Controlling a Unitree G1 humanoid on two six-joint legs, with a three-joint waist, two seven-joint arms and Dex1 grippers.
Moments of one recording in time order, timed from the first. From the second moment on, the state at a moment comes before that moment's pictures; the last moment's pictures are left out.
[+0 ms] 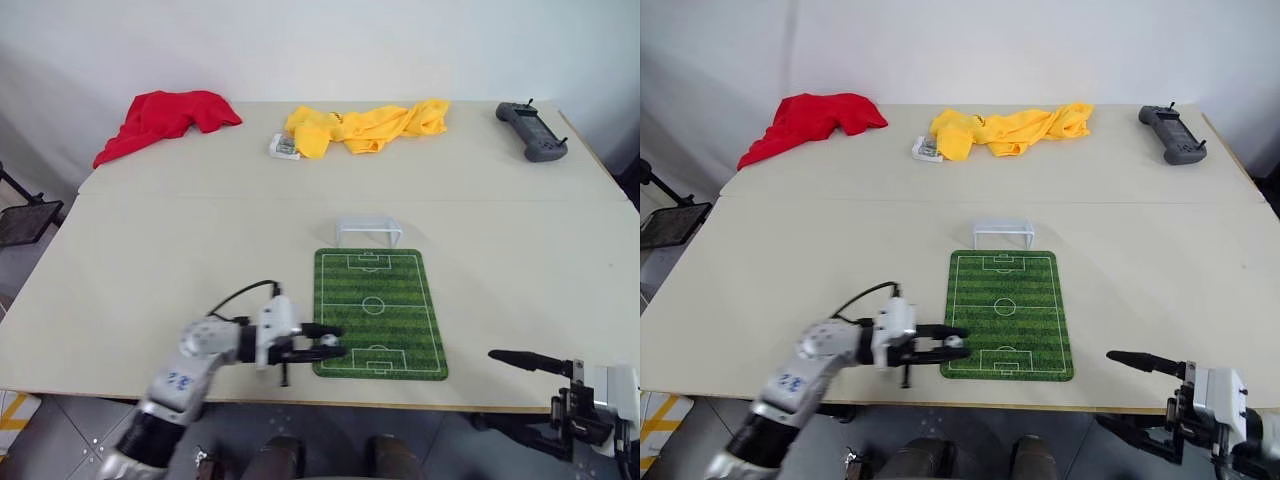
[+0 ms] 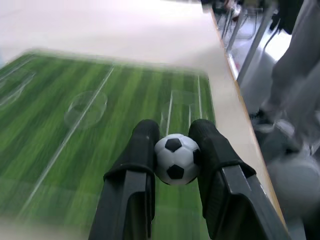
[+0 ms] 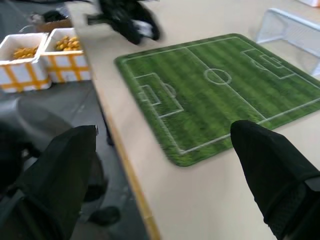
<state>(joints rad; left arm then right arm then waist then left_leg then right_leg) -0.27 0.36 -0.34 -0.17 -0.25 0.22 -0.97 0.50 -0.74 -0.49 -0.26 0.65 -0.15 1.39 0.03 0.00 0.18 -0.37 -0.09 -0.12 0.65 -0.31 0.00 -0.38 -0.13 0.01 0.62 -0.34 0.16</state>
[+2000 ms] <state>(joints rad) -0.18 0.41 -0.45 -0.30 -0.29 0.22 -1.05 0.57 -0.64 -0.49 -0.43 0.65 -0.10 1.22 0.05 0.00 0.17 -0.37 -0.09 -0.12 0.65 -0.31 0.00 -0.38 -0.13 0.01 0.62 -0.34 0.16</state>
